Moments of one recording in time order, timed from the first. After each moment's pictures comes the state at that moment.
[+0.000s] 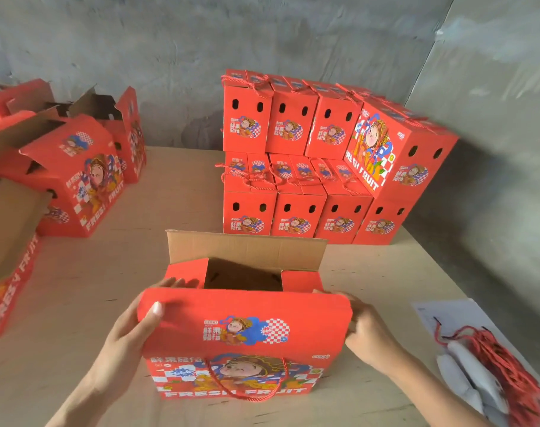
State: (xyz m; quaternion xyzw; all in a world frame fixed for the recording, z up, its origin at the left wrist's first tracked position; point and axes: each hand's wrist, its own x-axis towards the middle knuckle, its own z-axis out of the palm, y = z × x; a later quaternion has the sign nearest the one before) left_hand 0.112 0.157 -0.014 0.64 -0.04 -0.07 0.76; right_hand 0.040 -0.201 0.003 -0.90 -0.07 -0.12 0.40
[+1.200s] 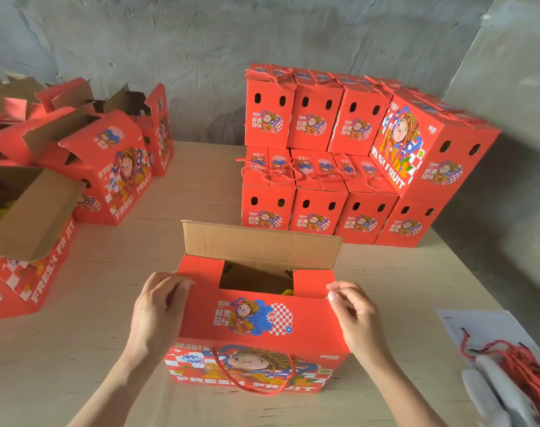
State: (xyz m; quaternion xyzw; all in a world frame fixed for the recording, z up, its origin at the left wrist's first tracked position) left_hand 0.112 0.122 0.003 0.89 -0.03 0.17 0.43; right_hand 0.059 -0.172 -0.007 -0.85 0.04 -0.25 0.46
